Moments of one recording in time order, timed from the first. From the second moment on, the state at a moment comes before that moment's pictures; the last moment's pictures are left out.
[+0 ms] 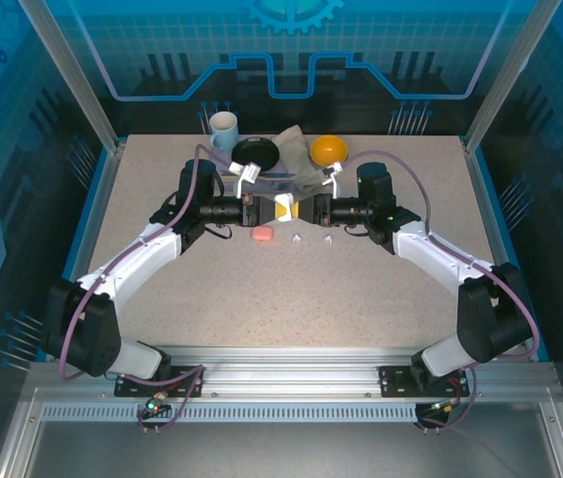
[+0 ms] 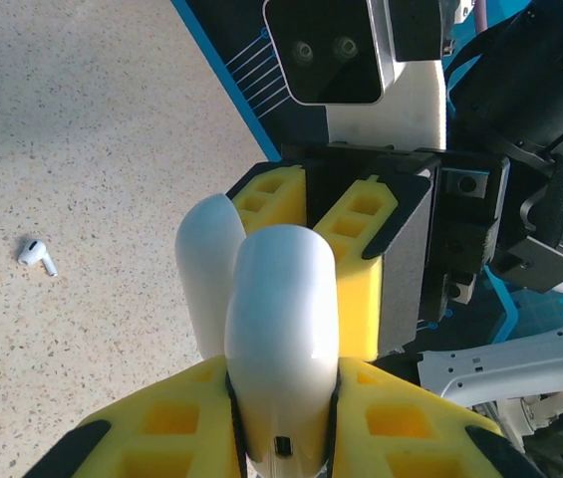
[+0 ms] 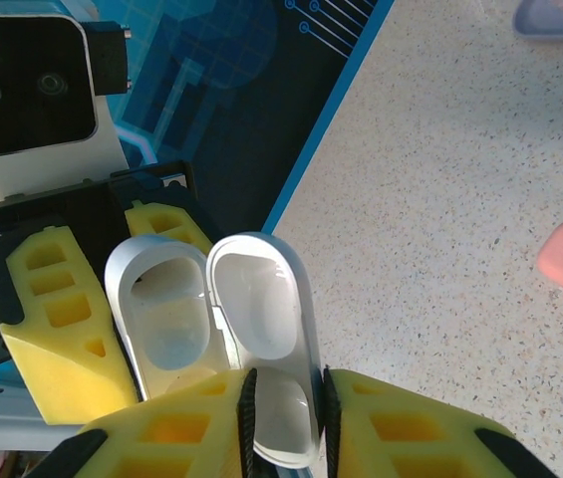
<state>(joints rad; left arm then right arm) -0.34 1.43 1.05 -0.05 0.93 -0.58 0.41 1.50 1.02 0.07 -0.87 0.70</state>
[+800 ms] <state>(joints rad) -0.34 1.40 1.06 -0.05 0.86 -0.56 0.42 1.51 1.10 -0.06 -0.83 0.63</state>
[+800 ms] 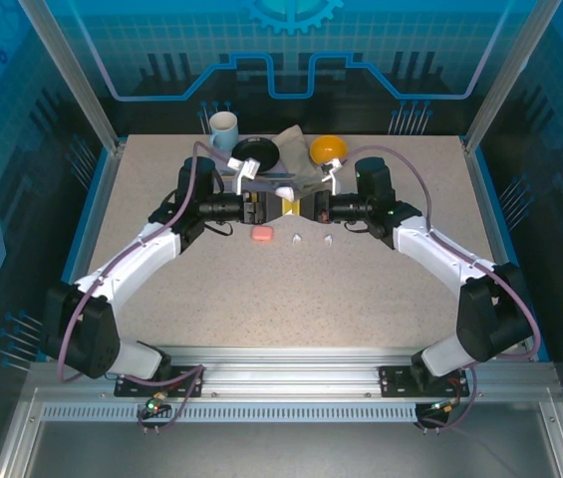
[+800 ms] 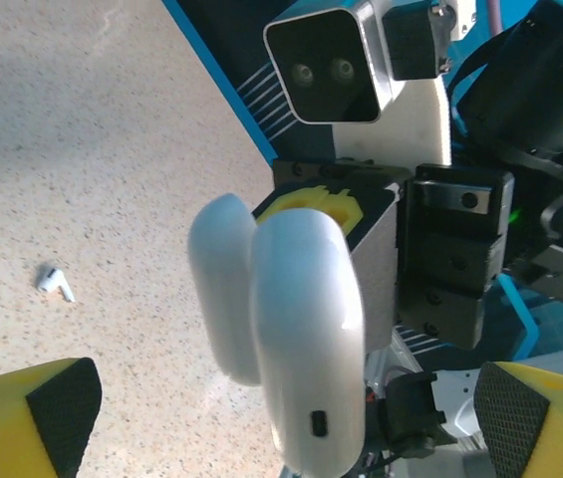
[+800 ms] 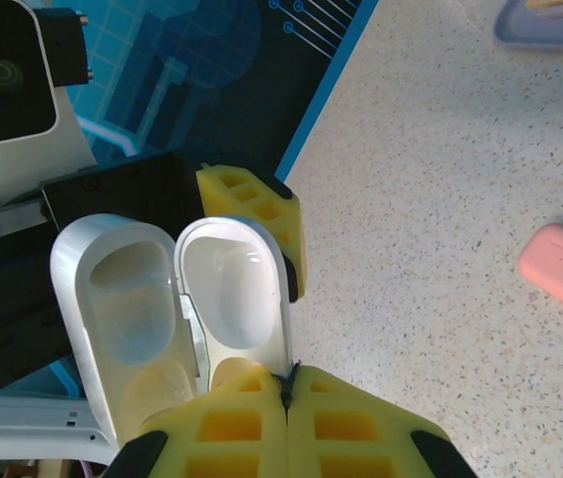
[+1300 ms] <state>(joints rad) -0.33 1.30 1.21 -0.33 0.67 -0.40 0.42 1.59 1.54 -0.67 -0.67 0.15</state>
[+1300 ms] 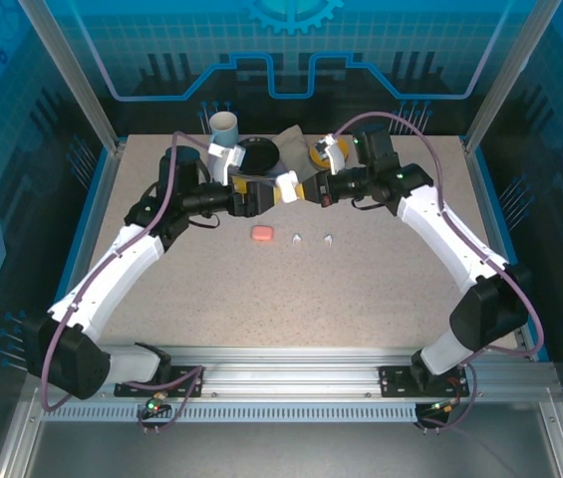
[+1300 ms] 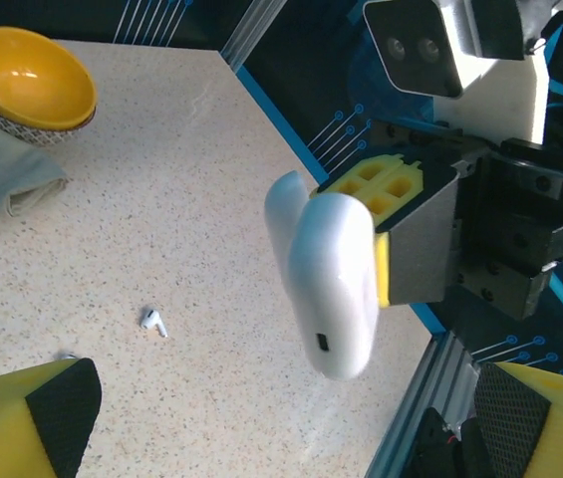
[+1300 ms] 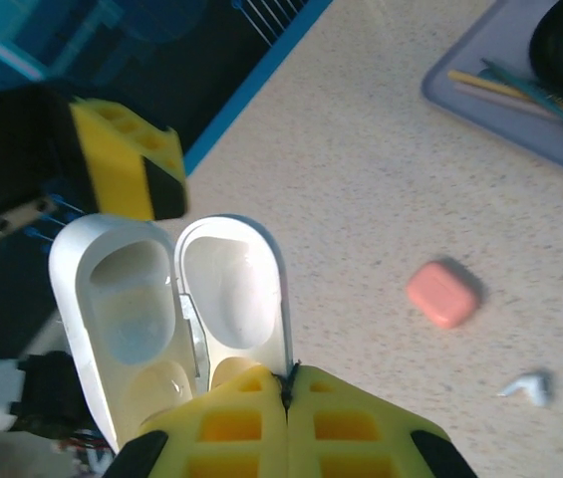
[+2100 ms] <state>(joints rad) -0.25 1.67 1.60 -0.90 0.99 0.07 0.54 1.90 1.97 -1.19 -0.21 -0.35</state>
